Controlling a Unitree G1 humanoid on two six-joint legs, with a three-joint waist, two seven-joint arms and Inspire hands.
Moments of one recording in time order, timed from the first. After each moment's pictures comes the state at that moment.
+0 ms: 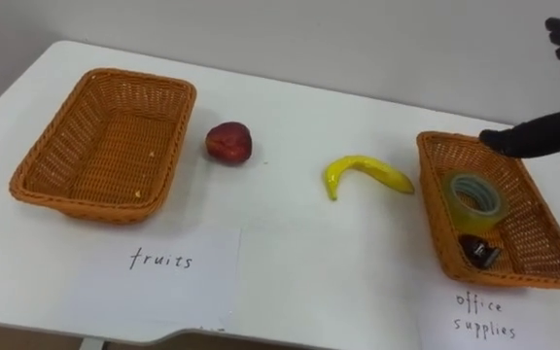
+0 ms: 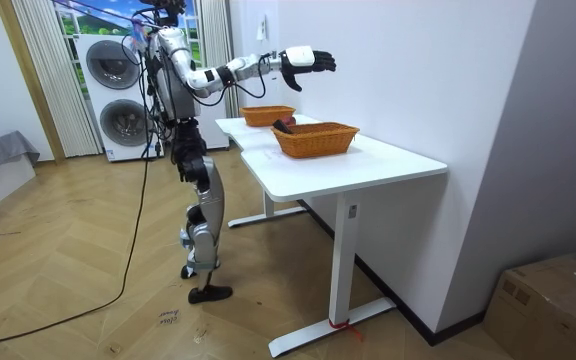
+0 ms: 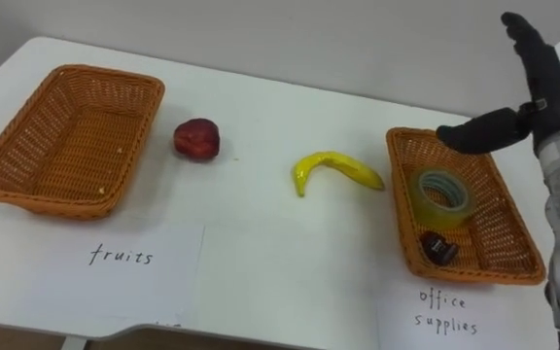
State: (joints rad) left arm 0.35 0.24 0.28 0.94 0.00 0.14 0.21; right arm -0.16 -0.55 -0.25 -0.04 -0.20 0.25 0.14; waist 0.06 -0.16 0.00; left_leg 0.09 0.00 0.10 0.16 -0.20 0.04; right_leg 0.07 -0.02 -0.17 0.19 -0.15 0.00
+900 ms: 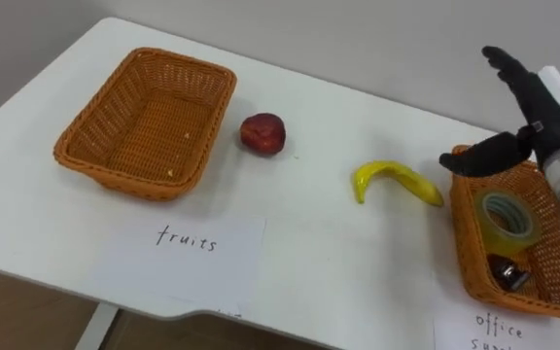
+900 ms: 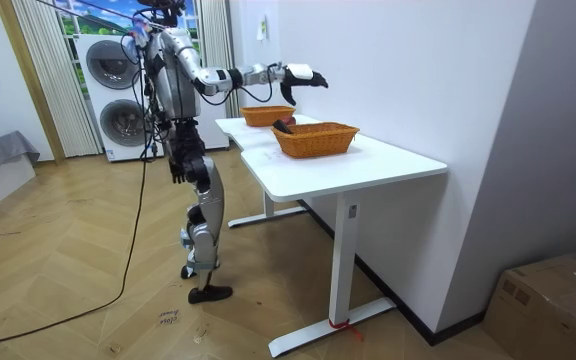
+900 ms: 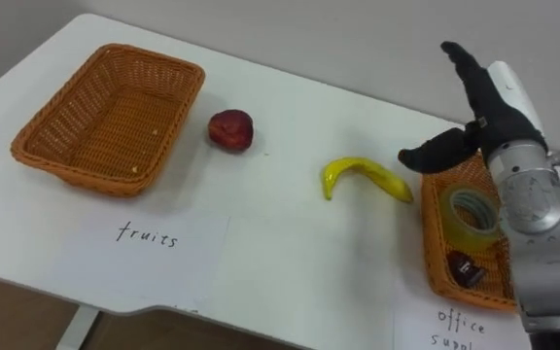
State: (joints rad) left arm 0.30 0.30 0.25 0.96 0.08 0.14 0.21; right arm -0.17 -0.55 -0.06 0.03 -0.30 0.23 0.12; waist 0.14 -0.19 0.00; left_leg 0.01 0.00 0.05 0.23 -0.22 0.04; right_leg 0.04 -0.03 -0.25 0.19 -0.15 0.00
